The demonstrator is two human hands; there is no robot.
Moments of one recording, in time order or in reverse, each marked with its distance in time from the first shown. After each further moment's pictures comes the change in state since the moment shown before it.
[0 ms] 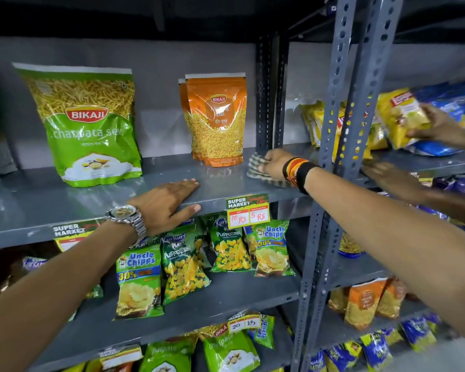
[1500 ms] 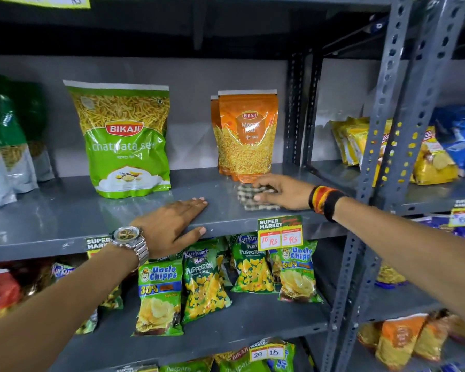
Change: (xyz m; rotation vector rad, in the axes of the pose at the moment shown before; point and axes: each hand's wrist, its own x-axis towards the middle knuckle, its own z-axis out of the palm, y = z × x) left_hand -0.033 -0.036 0.003 0.036 0.023 -0.015; right_hand -0.022 -0.042 0.020 0.163 -0.291 -0.541
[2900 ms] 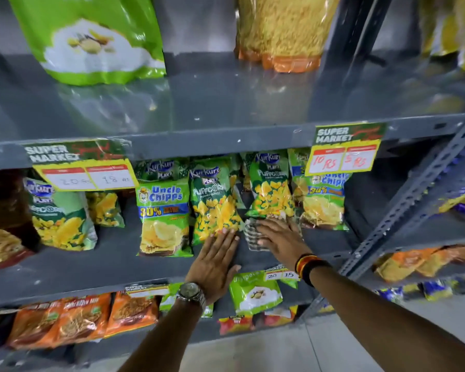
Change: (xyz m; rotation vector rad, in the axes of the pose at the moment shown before) left_hand -0.093 0.101 0.344 -0.141 -0.133 -0.148; right_hand -0.053 0.132 0.344 -0.209 -0.097 0.171
